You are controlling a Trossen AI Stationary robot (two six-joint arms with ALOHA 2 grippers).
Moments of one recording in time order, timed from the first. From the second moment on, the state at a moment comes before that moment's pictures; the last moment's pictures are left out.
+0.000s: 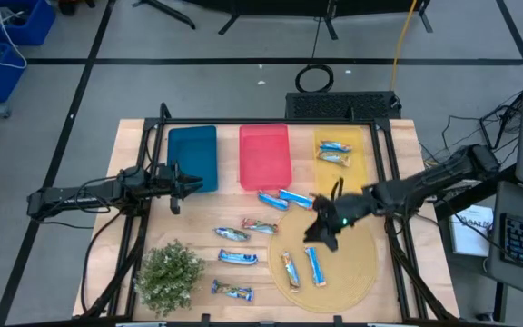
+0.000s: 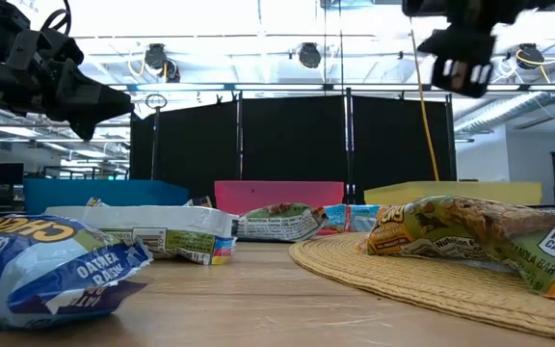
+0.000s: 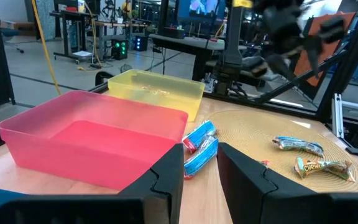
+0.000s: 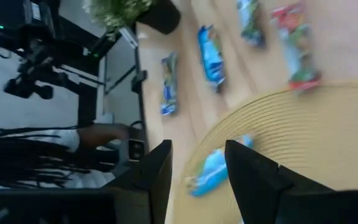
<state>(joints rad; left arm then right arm) 0.16 0.18 0.01 0.12 0.02 -0.16 0.33 1.18 0.73 -0.11 -0.08 0.91</state>
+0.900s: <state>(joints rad) 0.16 0.18 0.01 0.12 0.02 -0.16 0.50 1.54 0.81 -0.39 -0.03 1.22</state>
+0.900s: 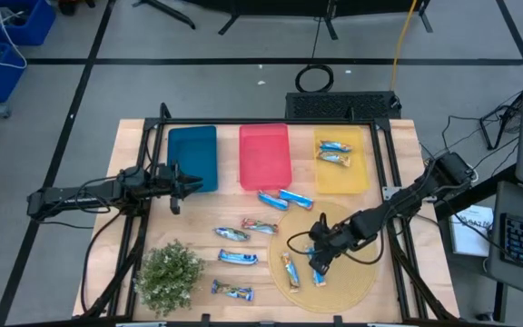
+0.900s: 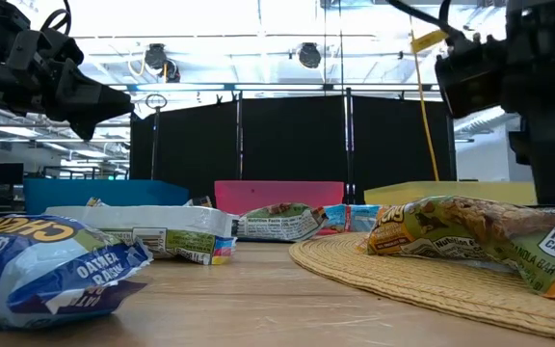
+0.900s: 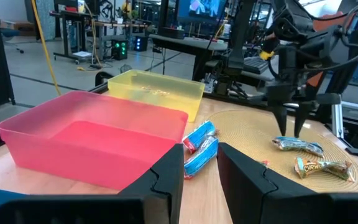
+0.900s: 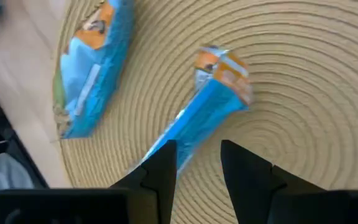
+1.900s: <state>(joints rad) 0.16 0.18 0.01 0.12 0.02 -0.16 0.47 1.63 0.80 -0.23 -0.08 1.06</state>
